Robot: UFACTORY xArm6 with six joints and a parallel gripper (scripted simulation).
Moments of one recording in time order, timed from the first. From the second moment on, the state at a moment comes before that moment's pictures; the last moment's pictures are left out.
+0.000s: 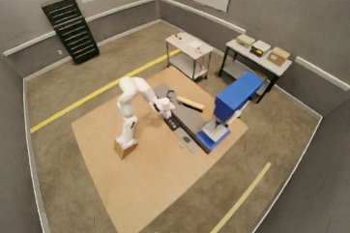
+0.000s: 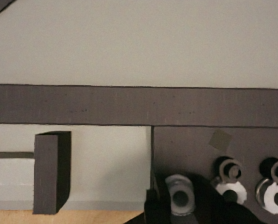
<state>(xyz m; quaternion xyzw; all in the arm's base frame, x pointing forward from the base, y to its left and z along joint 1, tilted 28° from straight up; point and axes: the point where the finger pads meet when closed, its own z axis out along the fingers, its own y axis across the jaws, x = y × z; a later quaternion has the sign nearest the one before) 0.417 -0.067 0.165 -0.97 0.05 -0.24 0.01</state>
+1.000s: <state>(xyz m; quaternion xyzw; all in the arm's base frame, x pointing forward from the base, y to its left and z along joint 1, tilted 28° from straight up) 0.417 -0.067 0.165 -0.97 0.05 -0.24 0.01</state>
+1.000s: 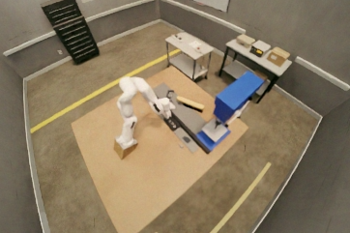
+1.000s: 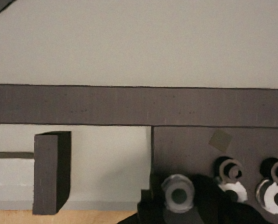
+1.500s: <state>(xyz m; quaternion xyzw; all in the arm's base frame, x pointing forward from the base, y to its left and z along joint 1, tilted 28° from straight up) 0.417 -0.067 0.166 -0.97 0.05 -0.24 0.01</state>
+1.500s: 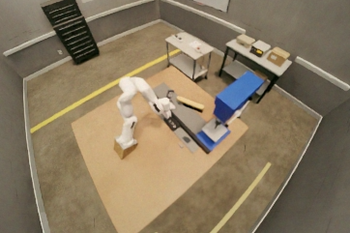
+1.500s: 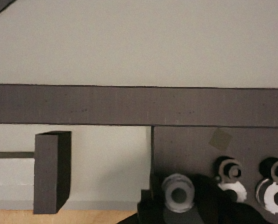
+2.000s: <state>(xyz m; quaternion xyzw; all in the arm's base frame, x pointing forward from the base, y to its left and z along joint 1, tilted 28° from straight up) 0.405 -0.067 0.189 -0.97 0.05 -0.24 0.01</state>
